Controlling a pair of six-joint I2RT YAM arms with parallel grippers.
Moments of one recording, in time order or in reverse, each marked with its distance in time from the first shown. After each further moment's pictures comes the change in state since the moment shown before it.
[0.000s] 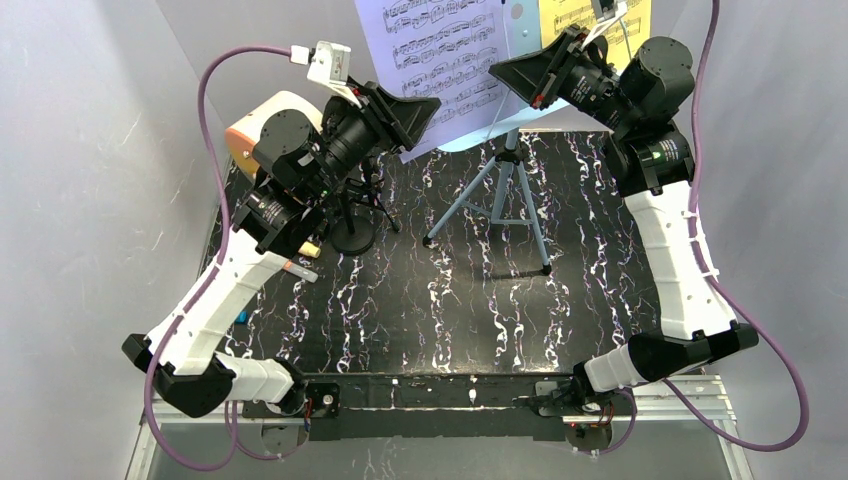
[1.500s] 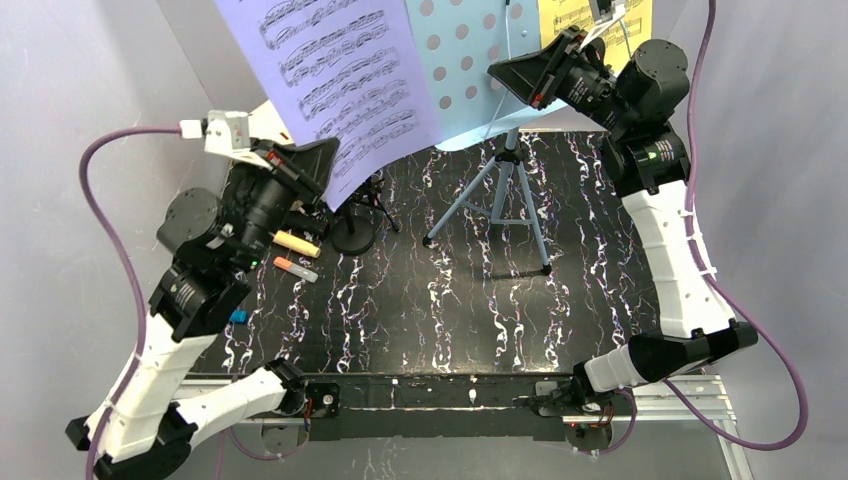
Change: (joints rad) left arm 0.000 -0.367 -0.202 -0.182 -0.267 0.089; right arm 0.000 -0.001 -0.028 0.031 0.013 -0.010
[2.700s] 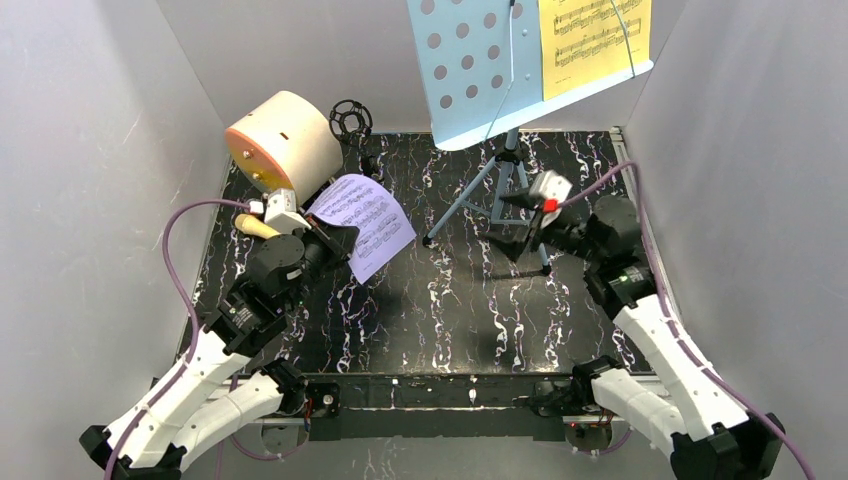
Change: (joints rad) left arm 0.000 -0.238 -0.603 -0.111 -0.149 -0.460; right arm 0.036 -0.592 -1.055 0.246 -0.107 -0.701
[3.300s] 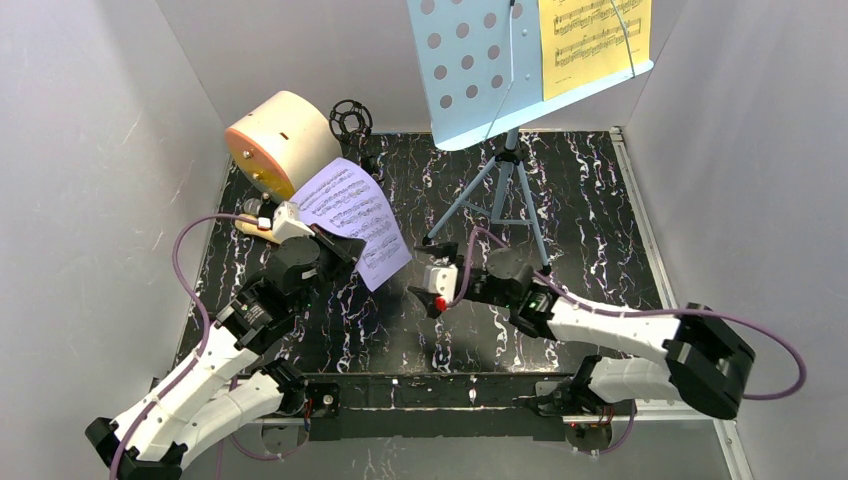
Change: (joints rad) left arm 0.000 0.021 -0.073 -0.058 0.004 -0.277; right arm 0.638 0.319 -0.267 0.463 0.394 -0.478
